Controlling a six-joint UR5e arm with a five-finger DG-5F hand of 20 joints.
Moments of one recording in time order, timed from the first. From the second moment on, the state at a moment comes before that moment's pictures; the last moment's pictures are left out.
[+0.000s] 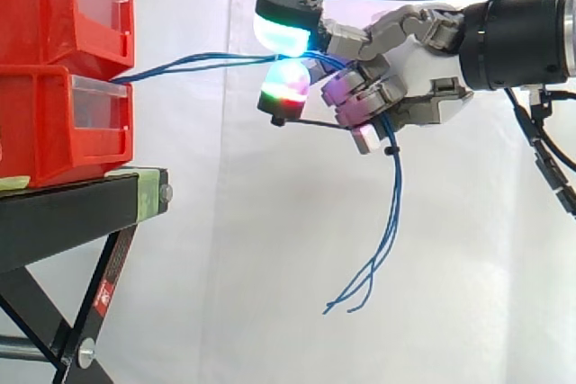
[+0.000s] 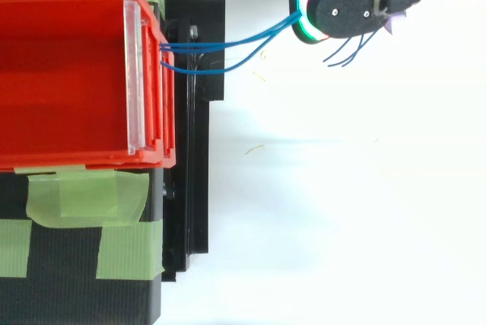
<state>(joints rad) 0.11 -1.88 -1.68 -2.76 -1.04 -0.32</state>
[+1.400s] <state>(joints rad) 0.15 -1.90 -1.64 -2.69 -0.93 -0.44</state>
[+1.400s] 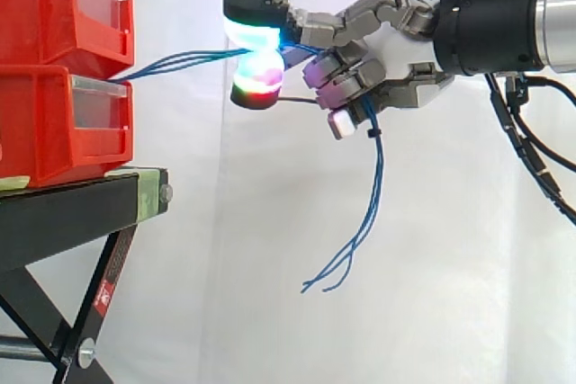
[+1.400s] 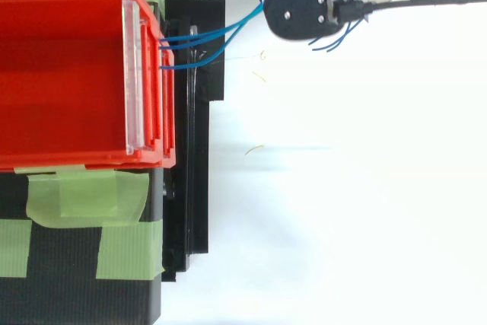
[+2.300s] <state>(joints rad) 0.15 -1.91 -1.64 -2.73 -0.85 -0.48</state>
